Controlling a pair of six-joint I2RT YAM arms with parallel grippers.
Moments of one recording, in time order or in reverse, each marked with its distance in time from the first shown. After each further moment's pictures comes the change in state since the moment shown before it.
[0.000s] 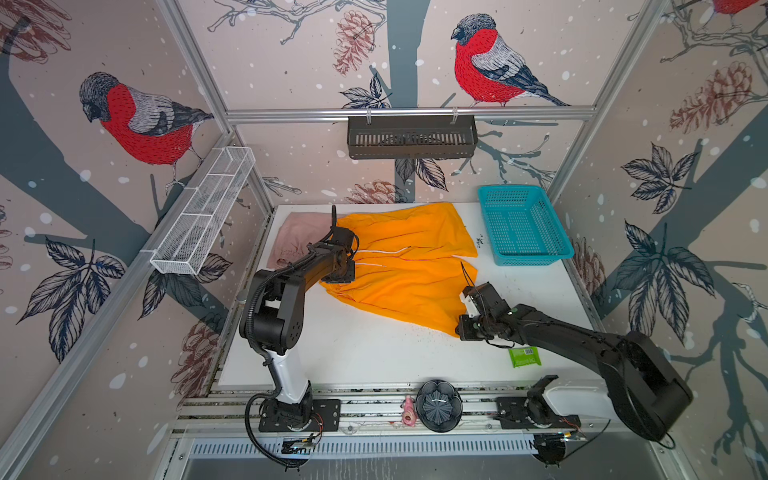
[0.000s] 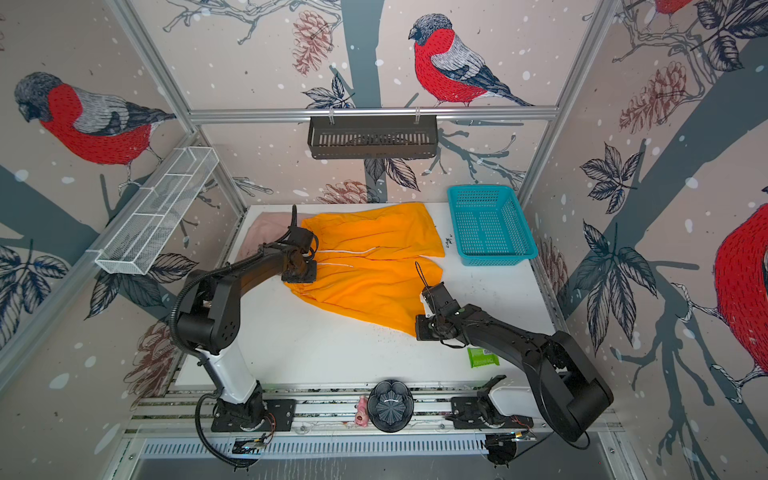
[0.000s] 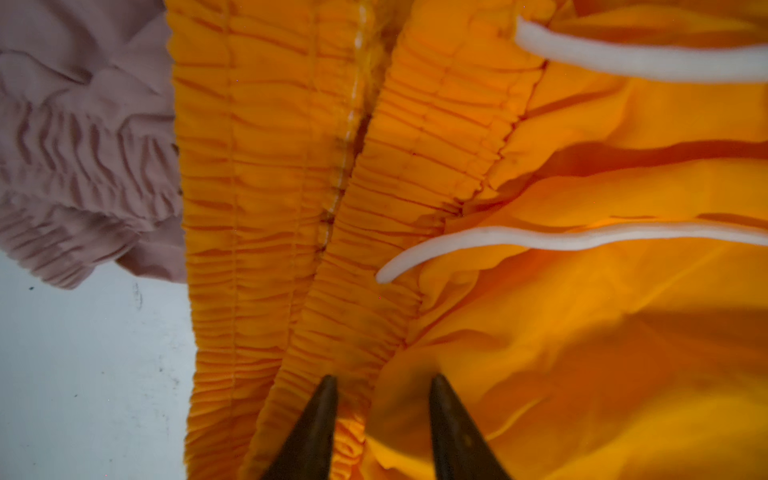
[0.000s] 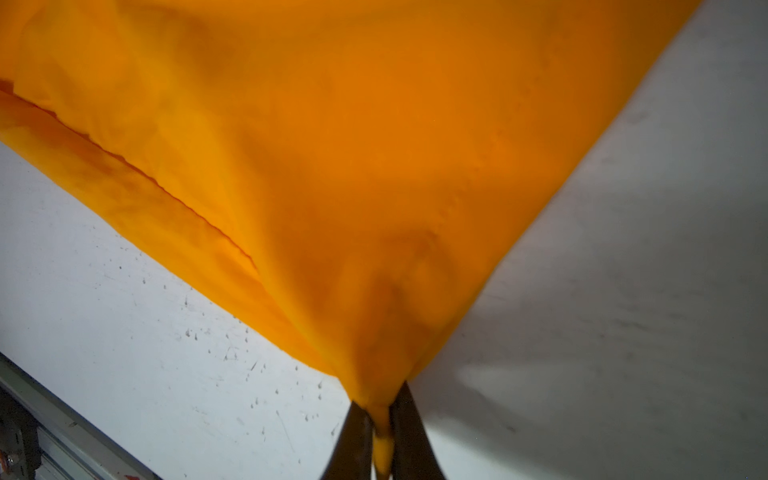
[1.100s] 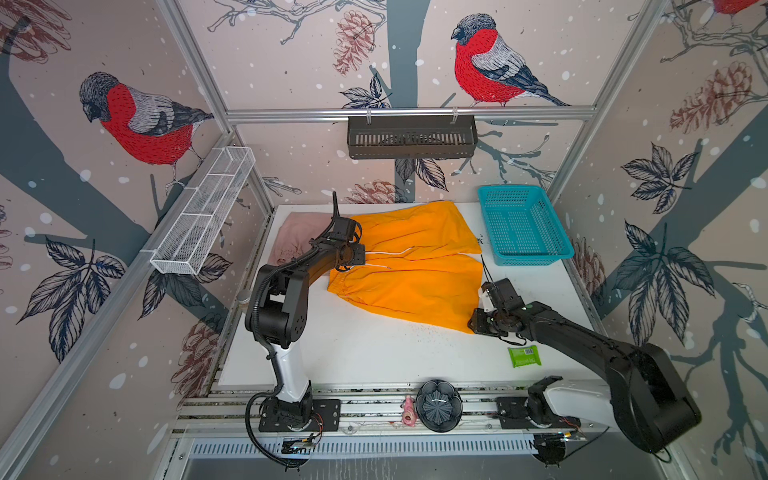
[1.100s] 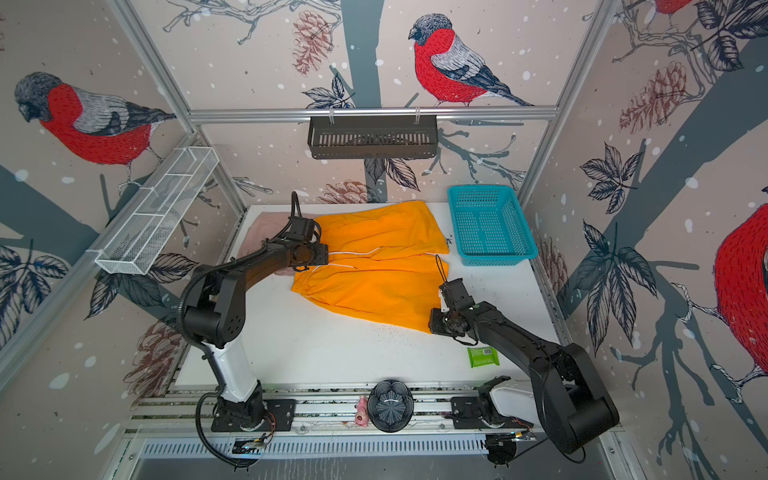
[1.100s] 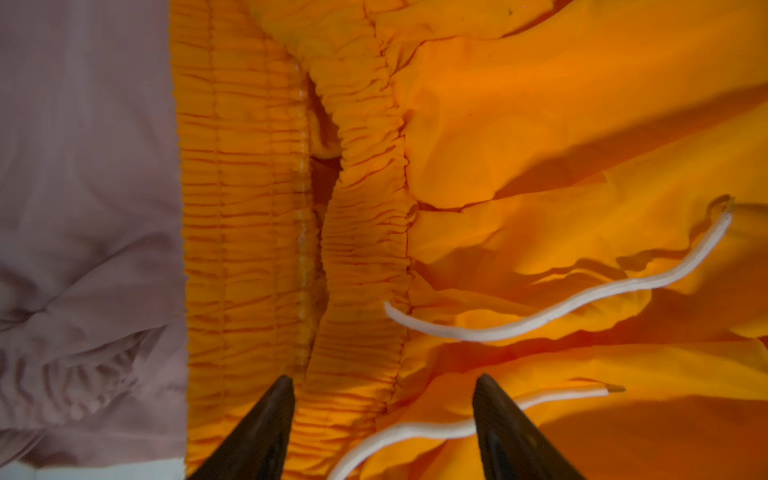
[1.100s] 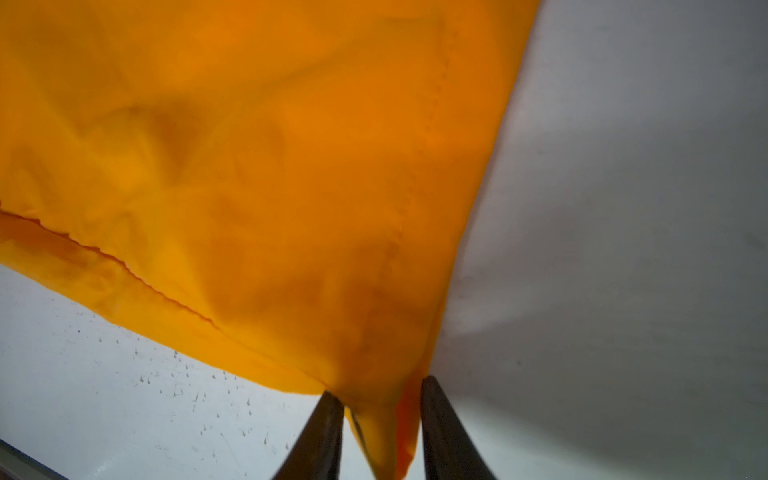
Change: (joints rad) left arm -0.001 0.079 0.089 0.240 0.111 0.009; right arm -0.165 -0.056 -0.003 -0.072 0.026 -0.018
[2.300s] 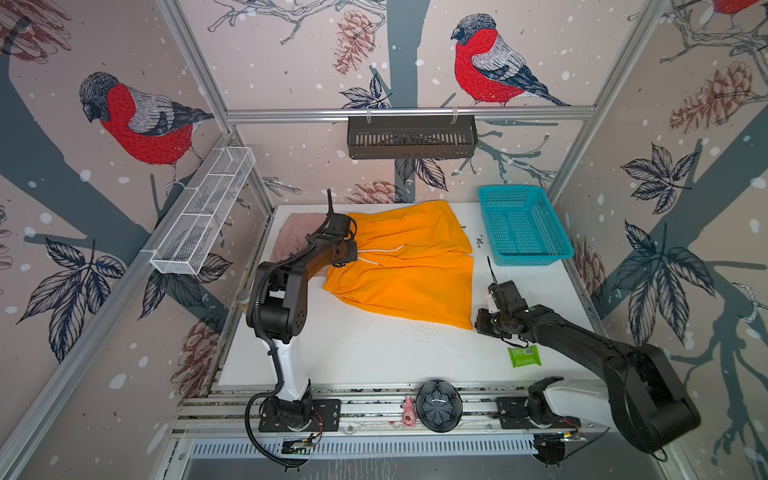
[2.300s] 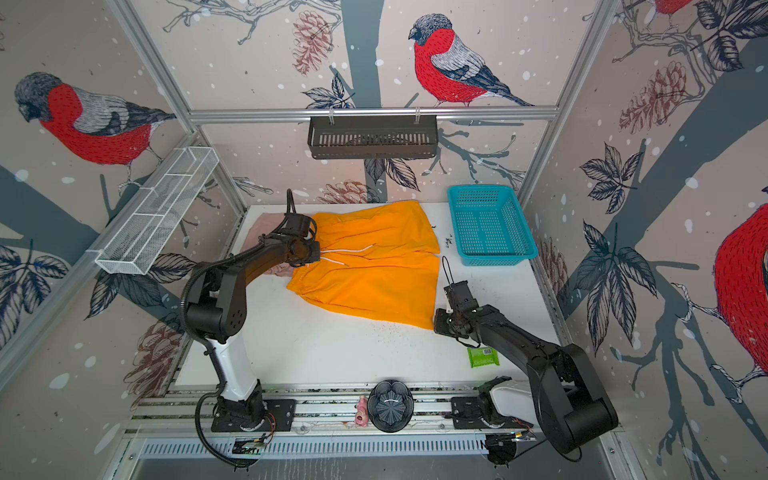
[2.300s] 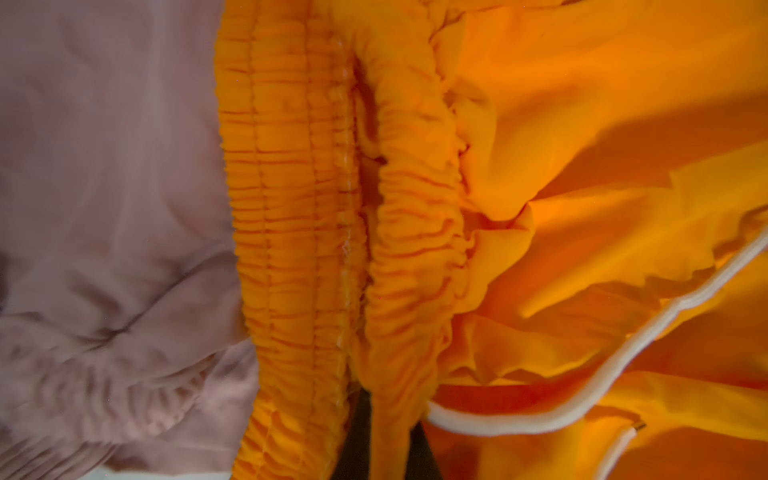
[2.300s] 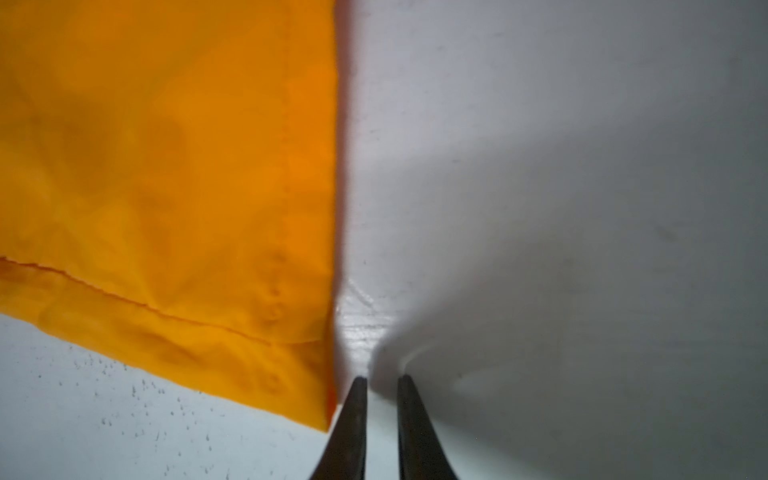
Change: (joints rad) left arm 0.042 0.004 0.064 -0.093 -0.057 0.010; right arm -0.055 0.000 -0.035 0.025 0.047 0.023
